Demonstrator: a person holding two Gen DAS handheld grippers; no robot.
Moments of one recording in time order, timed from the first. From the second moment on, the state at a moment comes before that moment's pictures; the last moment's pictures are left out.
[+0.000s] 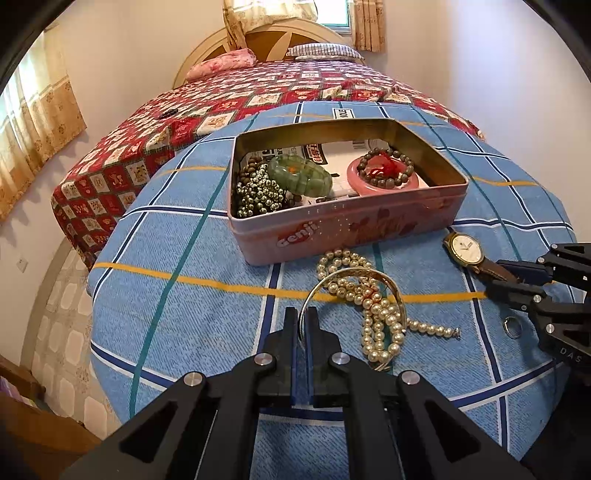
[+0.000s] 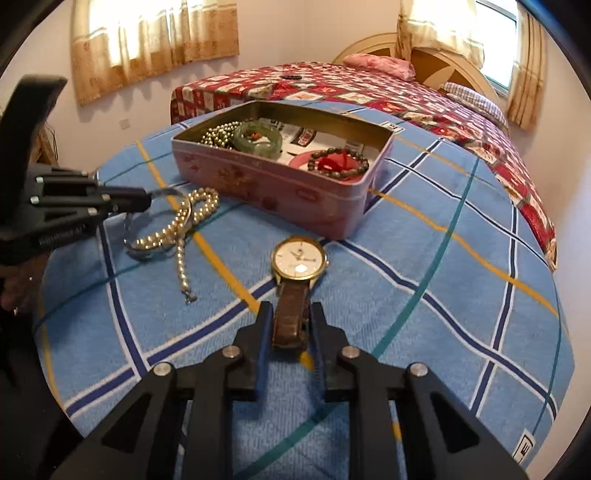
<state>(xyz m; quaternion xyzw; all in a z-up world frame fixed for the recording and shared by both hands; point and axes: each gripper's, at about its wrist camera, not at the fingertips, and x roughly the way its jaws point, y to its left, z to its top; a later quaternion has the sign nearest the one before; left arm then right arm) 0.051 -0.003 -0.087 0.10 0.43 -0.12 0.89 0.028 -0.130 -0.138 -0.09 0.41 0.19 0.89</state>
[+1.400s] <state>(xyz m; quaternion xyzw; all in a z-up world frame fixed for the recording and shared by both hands) 0.091 0.005 -0.004 0.11 0.36 -0.10 0.92 0.047 -0.128 -0.045 -0.08 0.25 0.17 0.95</state>
